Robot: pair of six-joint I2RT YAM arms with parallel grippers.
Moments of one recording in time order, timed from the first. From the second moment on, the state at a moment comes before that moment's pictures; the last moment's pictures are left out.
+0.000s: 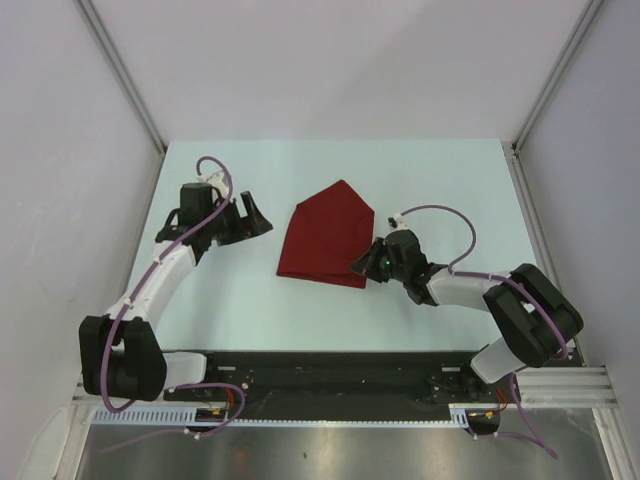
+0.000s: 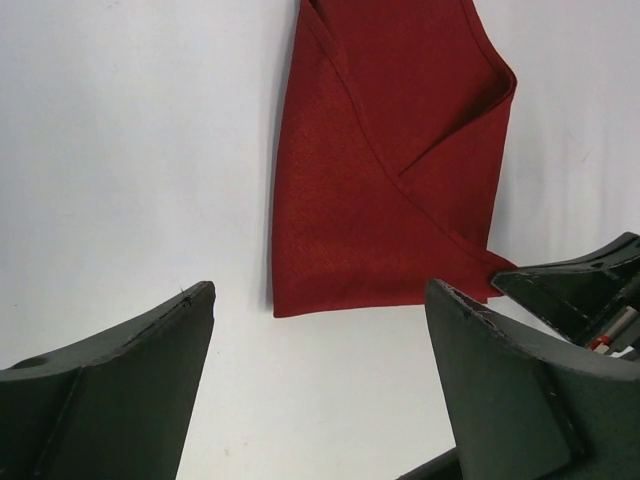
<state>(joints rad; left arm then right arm) -0.10 1.27 0.93 -0.37 0.34 -0.40 0.63 1.52 0.61 0.36 -0.10 0.94</state>
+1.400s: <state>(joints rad) -0.29 1.53 0.53 0.26 0.38 -0.72 0.57 1.48 0.48 0.32 -0.01 0.84</state>
